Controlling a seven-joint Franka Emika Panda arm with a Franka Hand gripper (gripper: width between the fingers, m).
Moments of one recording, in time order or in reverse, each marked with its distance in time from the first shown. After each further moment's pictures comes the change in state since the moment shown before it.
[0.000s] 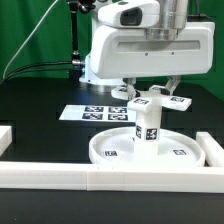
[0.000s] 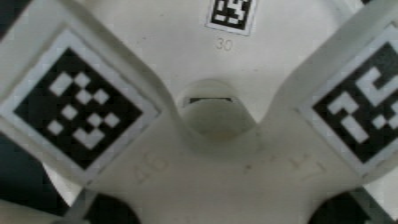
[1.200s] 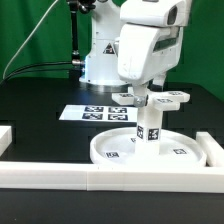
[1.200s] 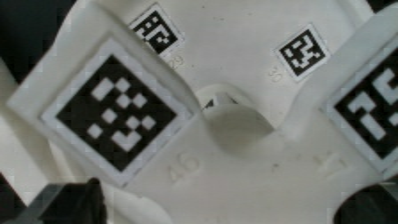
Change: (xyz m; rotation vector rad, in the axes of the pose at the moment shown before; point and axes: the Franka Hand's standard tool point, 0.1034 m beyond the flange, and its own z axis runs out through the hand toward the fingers) arm 0.004 0.006 -0.002 -0.061 -0.021 -0.807
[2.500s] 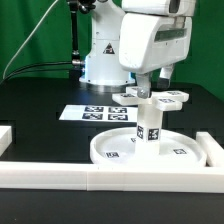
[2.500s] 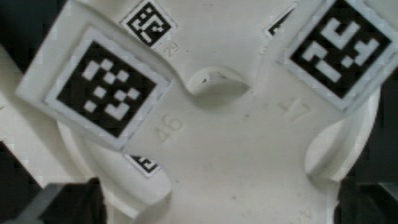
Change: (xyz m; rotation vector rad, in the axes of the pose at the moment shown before) arm 0.009 -0.003 -0.016 -0.006 0.014 0.071
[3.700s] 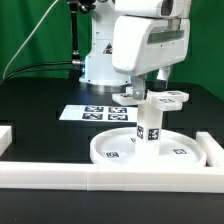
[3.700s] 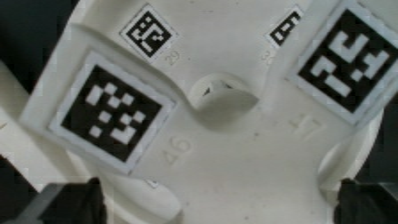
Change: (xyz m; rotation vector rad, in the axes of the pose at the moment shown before) arm -0.008 0.005 0.004 0.010 0.004 0.045
